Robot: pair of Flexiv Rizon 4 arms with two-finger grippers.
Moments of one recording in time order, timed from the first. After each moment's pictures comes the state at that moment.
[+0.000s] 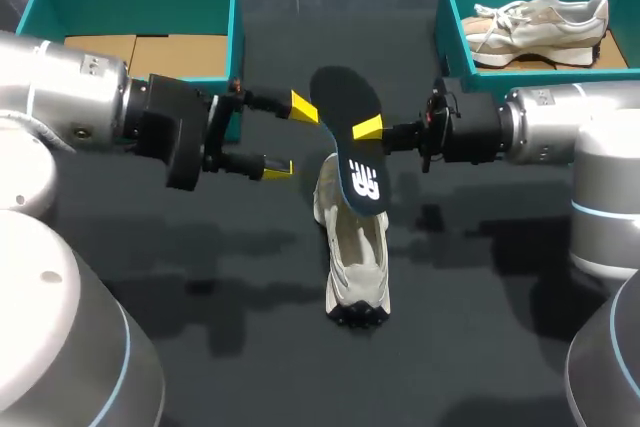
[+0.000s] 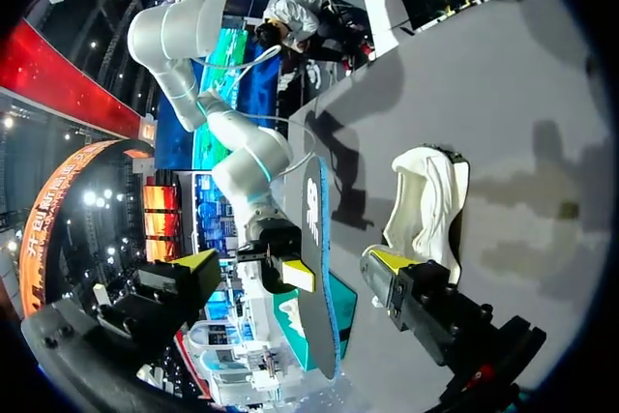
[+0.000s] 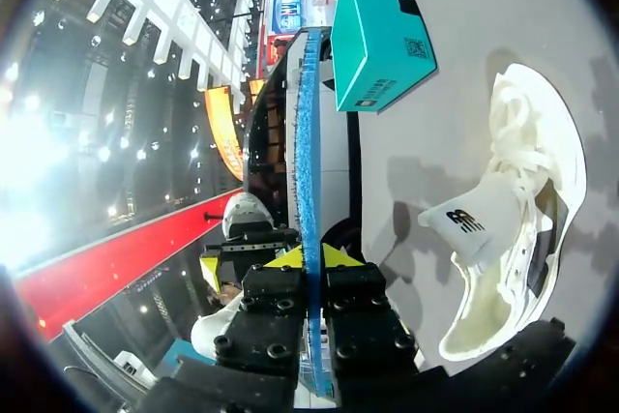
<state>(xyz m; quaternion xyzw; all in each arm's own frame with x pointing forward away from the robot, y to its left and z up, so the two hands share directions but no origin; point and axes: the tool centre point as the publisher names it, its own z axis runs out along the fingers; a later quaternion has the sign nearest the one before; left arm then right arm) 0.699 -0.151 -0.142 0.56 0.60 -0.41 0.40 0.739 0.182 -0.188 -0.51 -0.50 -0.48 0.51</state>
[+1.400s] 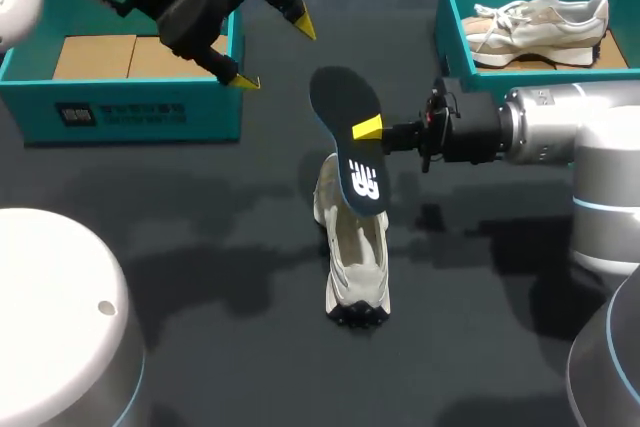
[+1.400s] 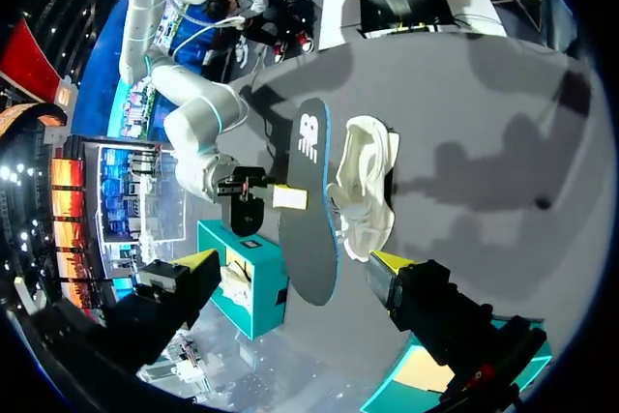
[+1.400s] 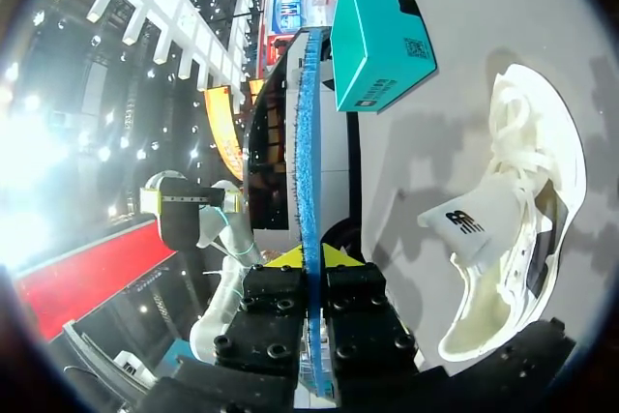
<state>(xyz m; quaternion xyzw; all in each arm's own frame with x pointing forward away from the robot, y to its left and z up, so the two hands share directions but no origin) 0.776 -0.139 -0.081 0.60 0.72 -0.25 0.25 0.739 0.183 -0.188 -0.51 -0.50 -0.48 0.51</state>
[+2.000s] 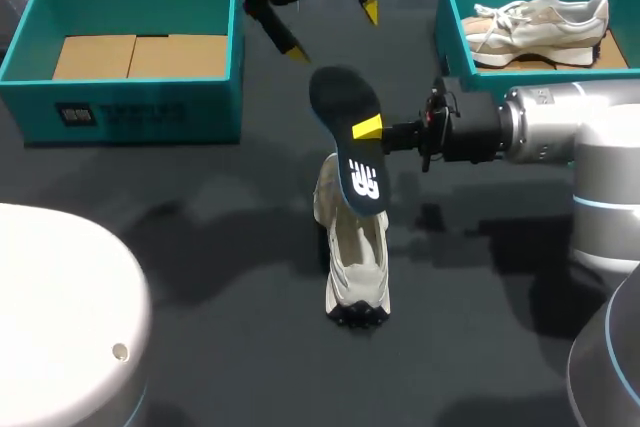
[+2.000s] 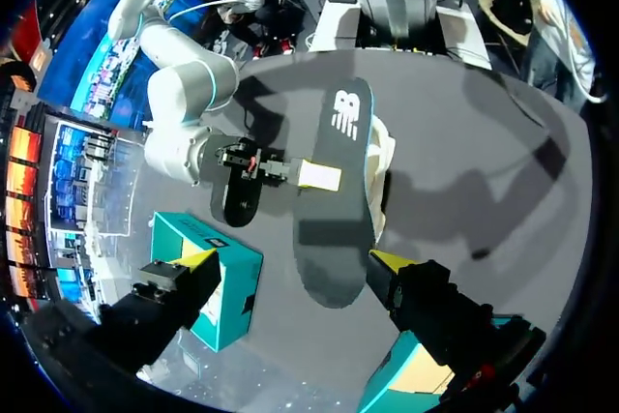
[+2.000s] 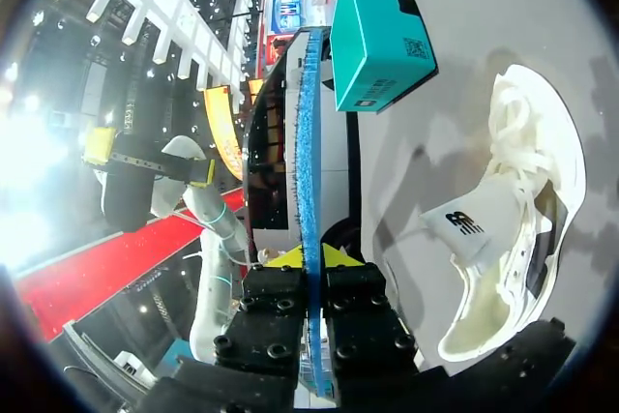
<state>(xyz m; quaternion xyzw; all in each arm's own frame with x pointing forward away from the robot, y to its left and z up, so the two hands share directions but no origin) 0.823 -0.202 -0.090 0.60 0.77 -0.19 0.13 0.739 0.183 -0.187 -0.51 -0.50 -0.48 0.51</state>
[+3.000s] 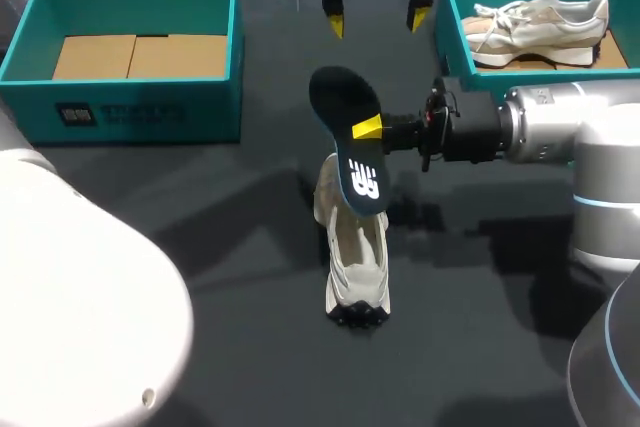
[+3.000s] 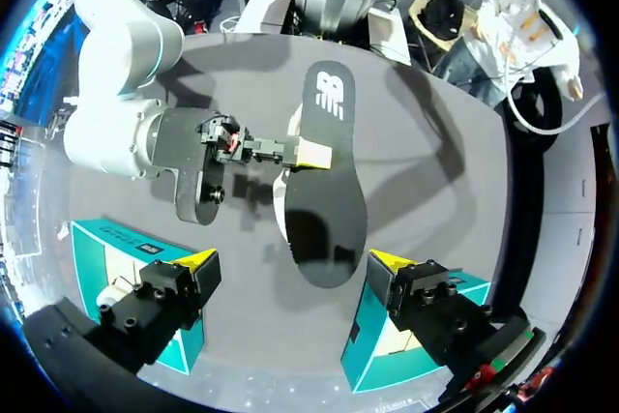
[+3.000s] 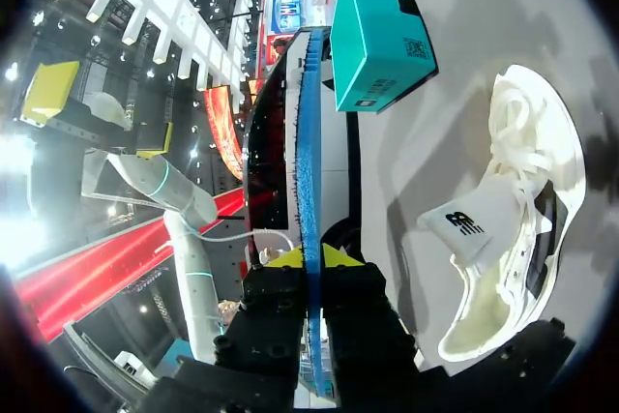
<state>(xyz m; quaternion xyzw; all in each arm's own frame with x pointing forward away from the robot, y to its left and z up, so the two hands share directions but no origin) 0.840 -0.243 -0.096 0.64 0.76 -0.02 -0.05 0.740 0.183 -0.187 -0.51 -0.50 -0.48 0.51</state>
